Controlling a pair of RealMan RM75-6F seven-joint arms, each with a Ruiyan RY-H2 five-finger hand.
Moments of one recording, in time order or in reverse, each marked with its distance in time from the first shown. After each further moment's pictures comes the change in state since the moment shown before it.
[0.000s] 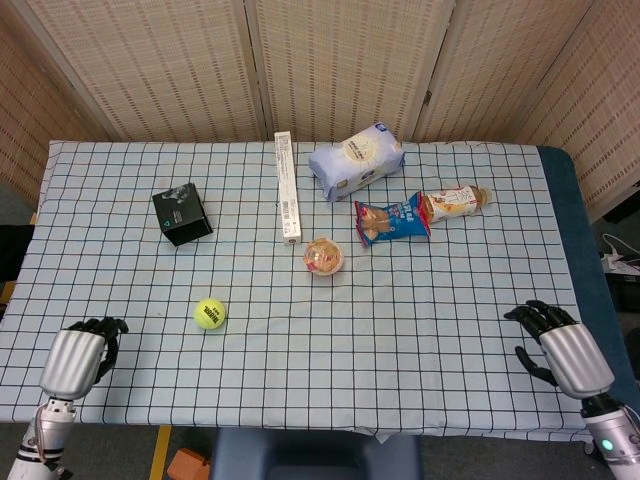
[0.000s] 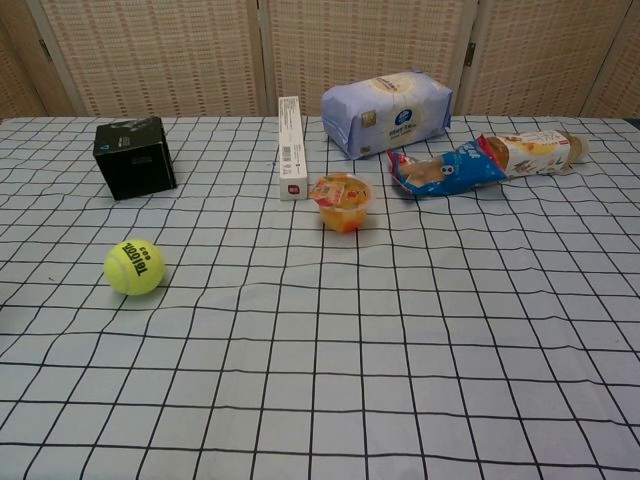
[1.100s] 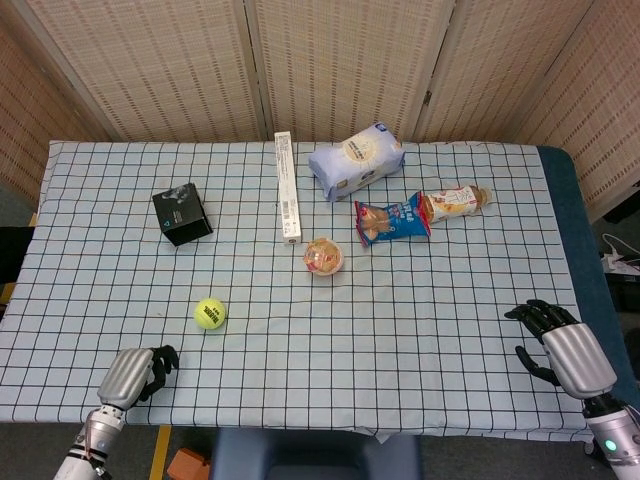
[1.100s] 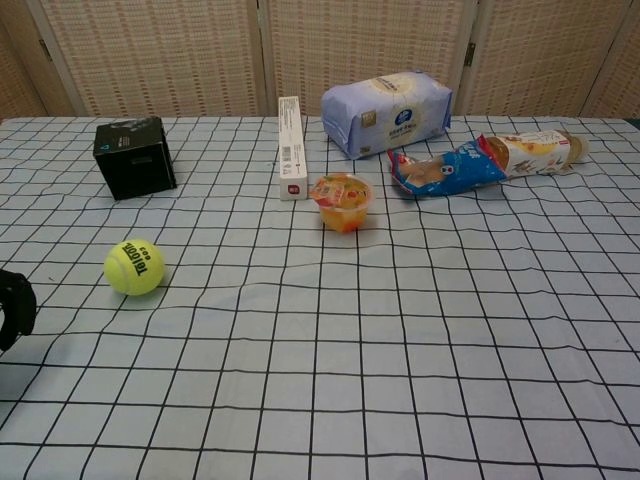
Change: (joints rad) left arm -0.044 -0.056 0.049 -0.171 -0.151 -0.289 -0.210; right arm 0.001 0.013 -0.002 -0.010 -0.005 0.004 0.033
